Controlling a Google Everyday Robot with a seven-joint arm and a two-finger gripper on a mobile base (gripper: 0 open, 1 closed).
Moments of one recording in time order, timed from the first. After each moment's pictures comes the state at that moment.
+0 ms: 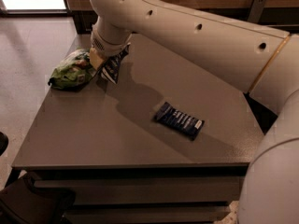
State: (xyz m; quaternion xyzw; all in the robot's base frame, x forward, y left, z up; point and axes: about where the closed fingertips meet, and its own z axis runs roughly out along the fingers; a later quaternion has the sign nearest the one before) arm 0.671 0.126 0.879 -0.42 0.85 0.07 0.30
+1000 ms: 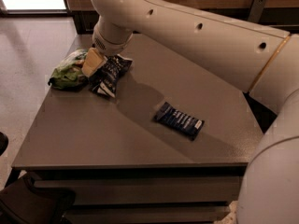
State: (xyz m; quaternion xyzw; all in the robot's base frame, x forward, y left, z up) arm 0.671 0.125 0.877 -0.42 0.85 0.06 0.29
